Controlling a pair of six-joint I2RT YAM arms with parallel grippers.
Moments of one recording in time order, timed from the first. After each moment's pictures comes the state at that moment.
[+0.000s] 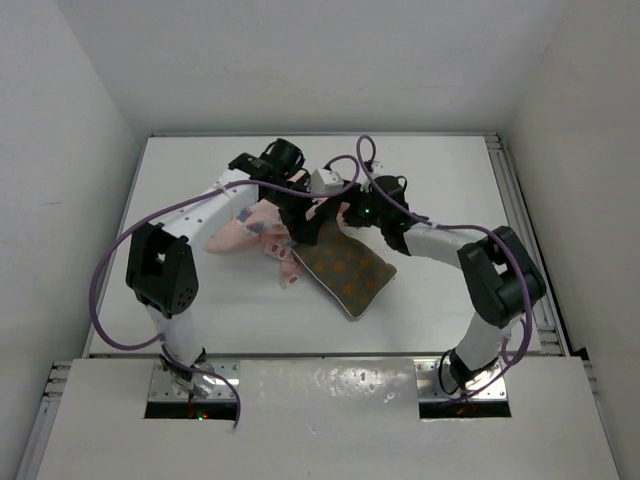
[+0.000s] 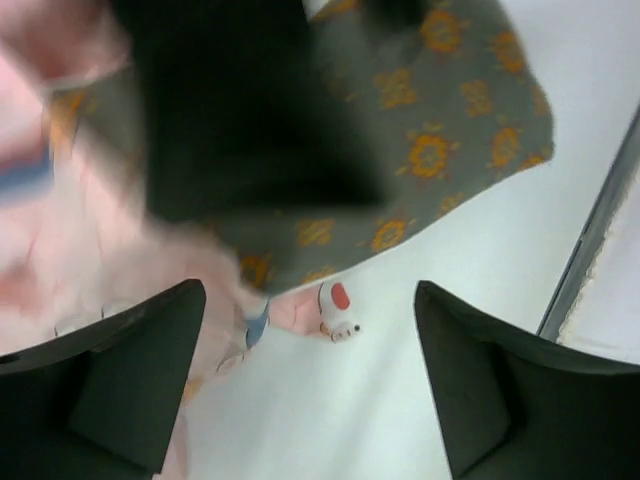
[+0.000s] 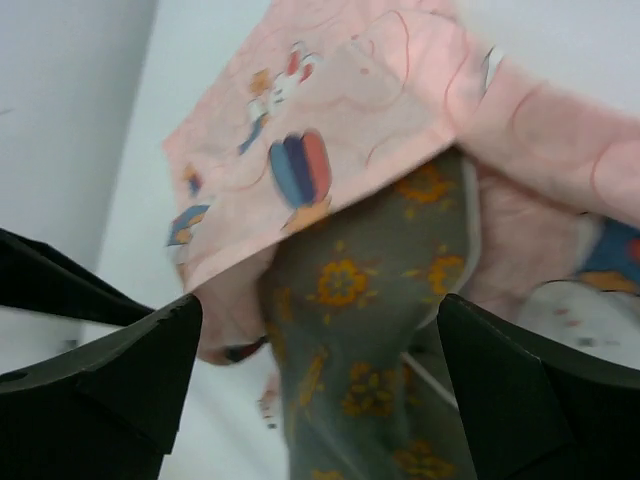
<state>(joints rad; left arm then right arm) -0.51 1.80 1.60 -0.93 0.54 0.63 0.50 1.76 0.89 0.48 -0.25 0.69</state>
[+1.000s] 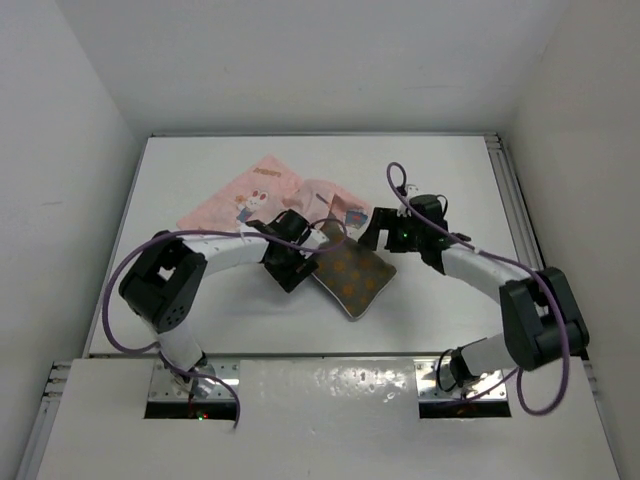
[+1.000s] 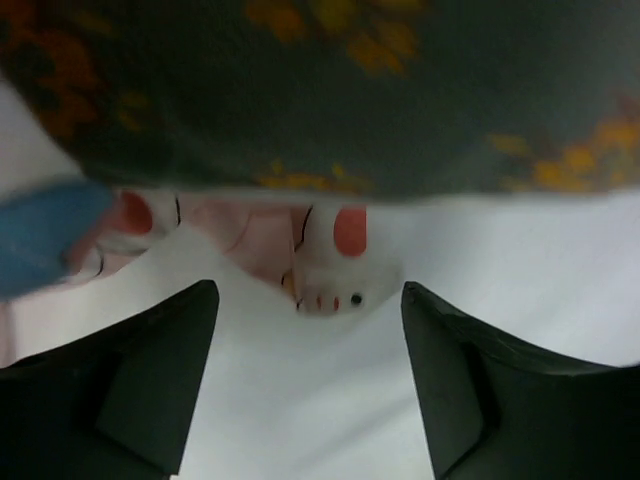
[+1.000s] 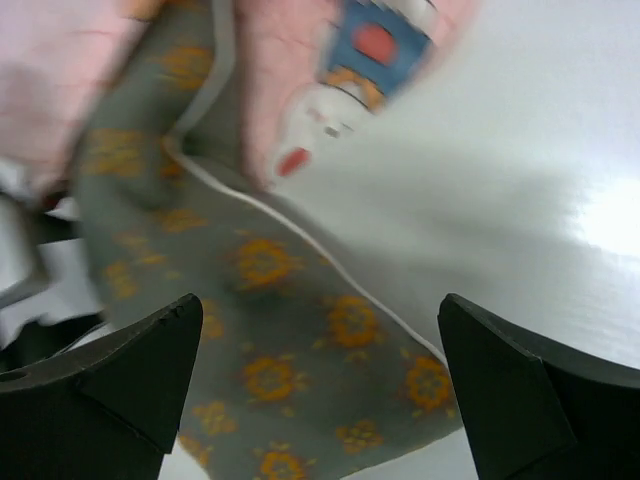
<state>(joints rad) -0.64 1.70 1.00 -0.57 0.00 0.31 0.31 1.49 0.68 0.07 -0.24 0.43</state>
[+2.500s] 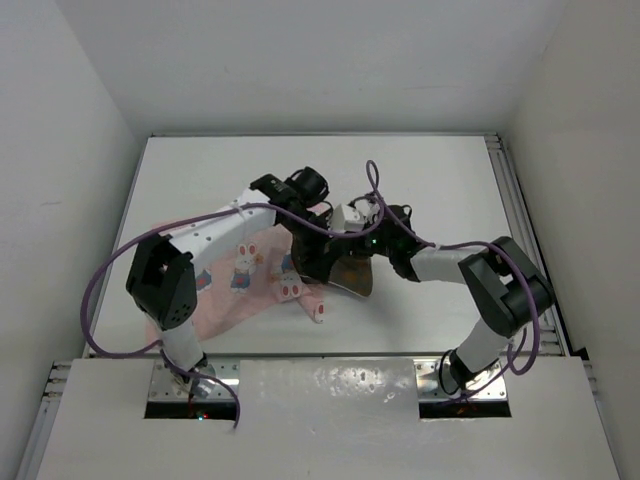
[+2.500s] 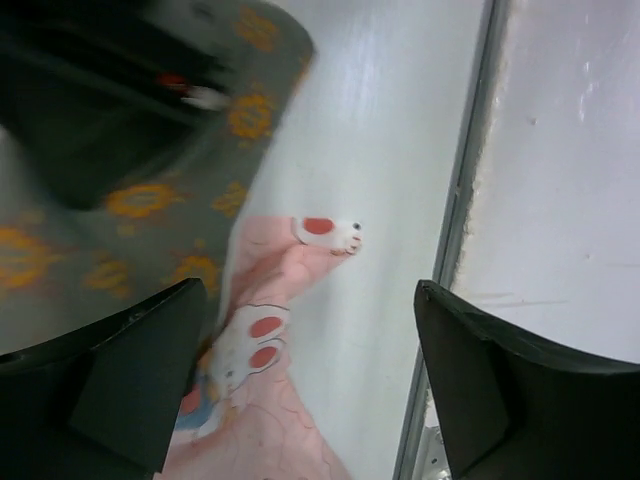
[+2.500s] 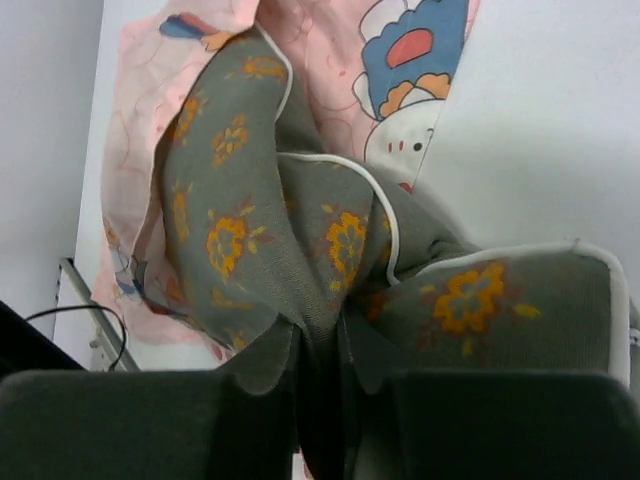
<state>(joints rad) -0.69 1.75 1.46 -0.99 0.59 0.62 0.51 1.69 0.66 0.54 -0.34 0.70</state>
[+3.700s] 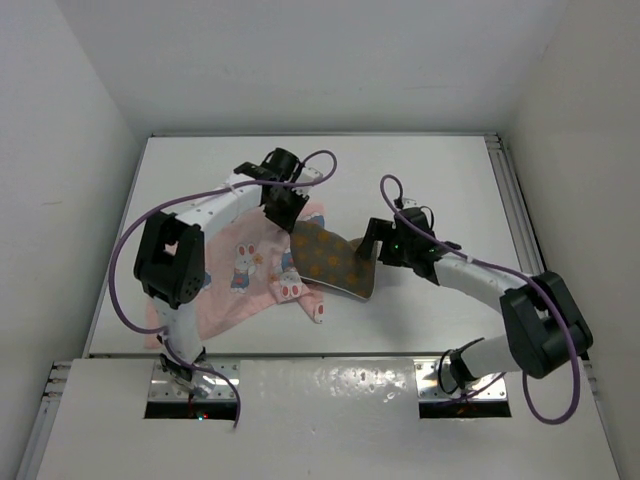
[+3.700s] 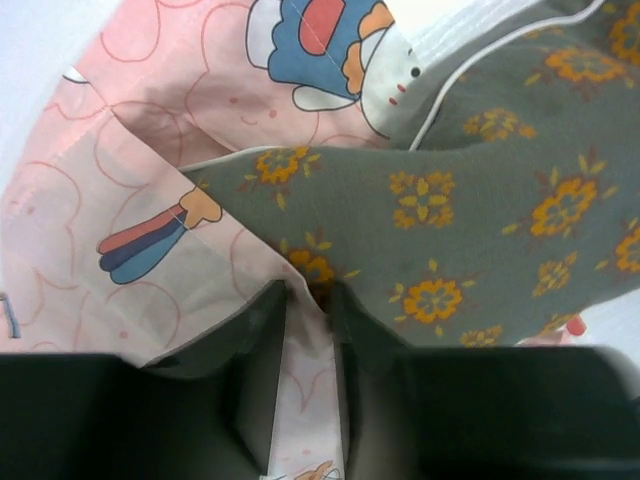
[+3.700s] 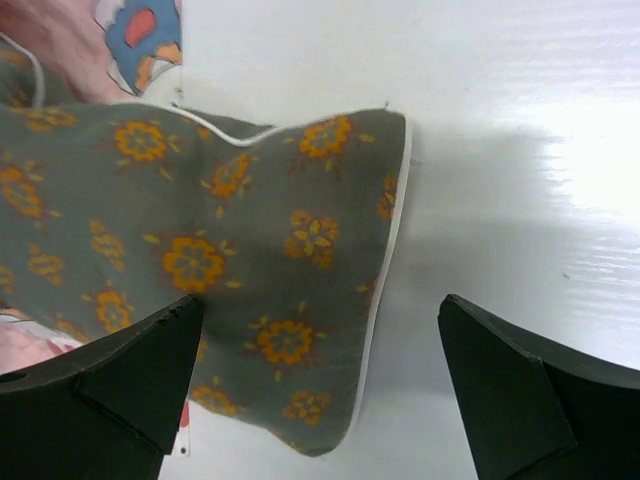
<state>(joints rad) -0.46 1.87 1.51 -0.80 0.13 0.24 0.45 1.38 0.63 -0.01 -0.02 0.58</state>
